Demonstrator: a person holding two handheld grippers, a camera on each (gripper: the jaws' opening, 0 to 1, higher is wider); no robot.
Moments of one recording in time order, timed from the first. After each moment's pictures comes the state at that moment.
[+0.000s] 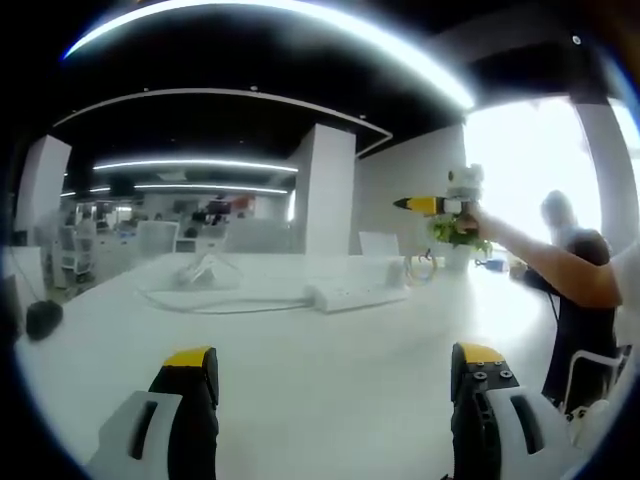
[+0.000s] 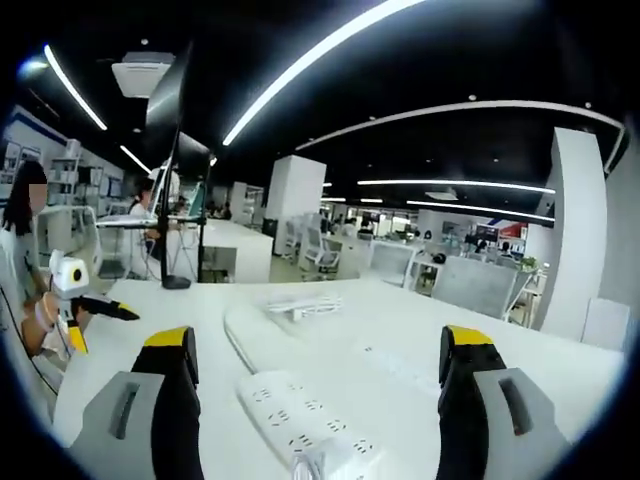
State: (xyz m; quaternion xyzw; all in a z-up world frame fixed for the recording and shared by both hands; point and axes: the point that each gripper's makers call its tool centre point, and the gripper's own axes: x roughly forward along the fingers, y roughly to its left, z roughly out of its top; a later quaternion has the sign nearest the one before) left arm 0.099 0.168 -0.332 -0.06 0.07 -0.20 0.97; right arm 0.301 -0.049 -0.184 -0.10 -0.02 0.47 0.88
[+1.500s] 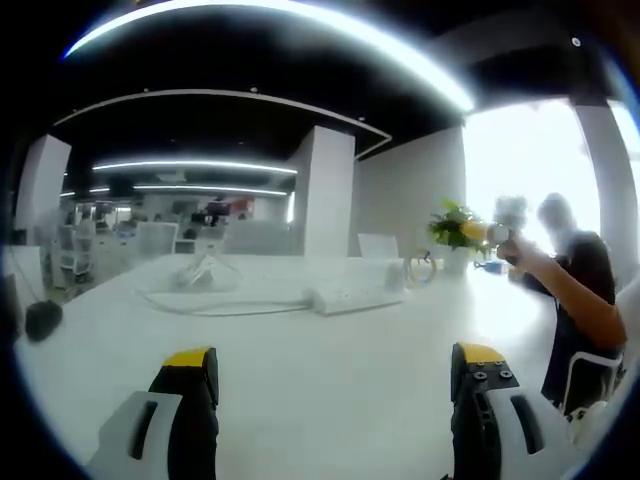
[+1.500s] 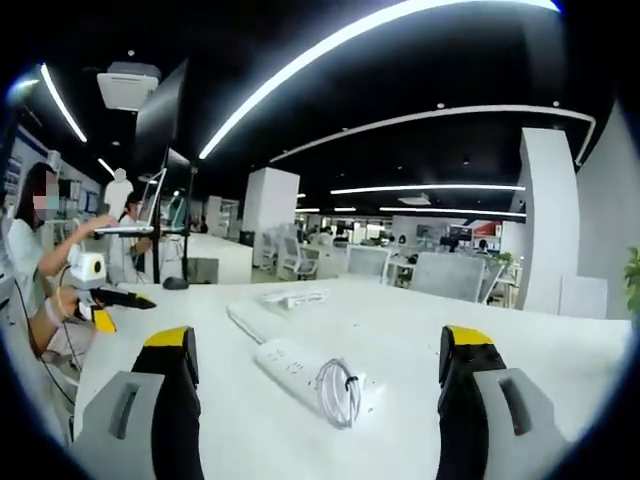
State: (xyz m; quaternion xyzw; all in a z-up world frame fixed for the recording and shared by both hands) left arm 0.098 0.169 -0.330 -0.06 0.07 -0.20 0.97; right arm 0.226 -0.121 -0.217 -0.06 -0.04 0.41 0.91
